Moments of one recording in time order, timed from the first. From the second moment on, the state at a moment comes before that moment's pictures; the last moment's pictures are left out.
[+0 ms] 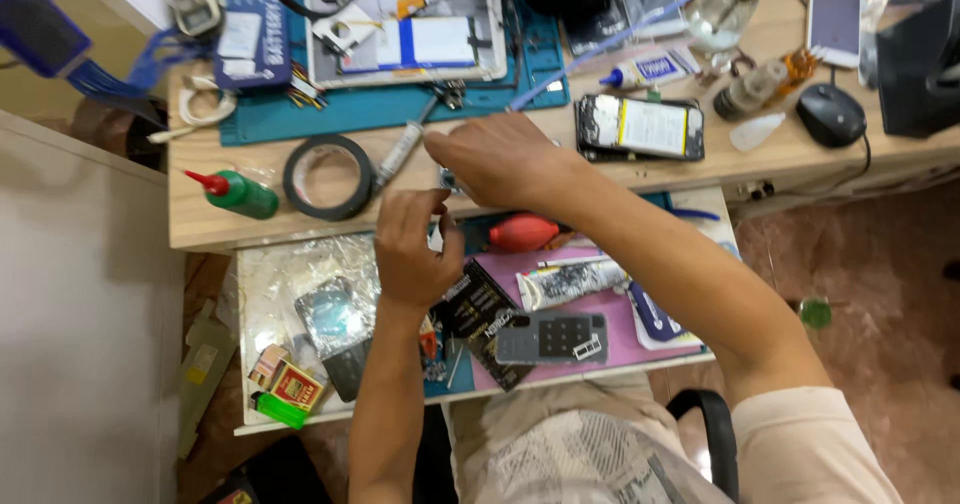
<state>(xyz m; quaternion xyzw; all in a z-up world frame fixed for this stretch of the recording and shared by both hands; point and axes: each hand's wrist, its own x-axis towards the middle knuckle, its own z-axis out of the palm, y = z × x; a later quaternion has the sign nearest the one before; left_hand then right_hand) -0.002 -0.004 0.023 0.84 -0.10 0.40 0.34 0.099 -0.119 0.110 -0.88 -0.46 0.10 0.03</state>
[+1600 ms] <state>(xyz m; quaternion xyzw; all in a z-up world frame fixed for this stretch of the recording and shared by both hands) -0.003 0.024 0.025 0.78 0.00 0.21 0.58 0.100 -0.113 0.120 -0.88 -0.46 0.11 -0.03</state>
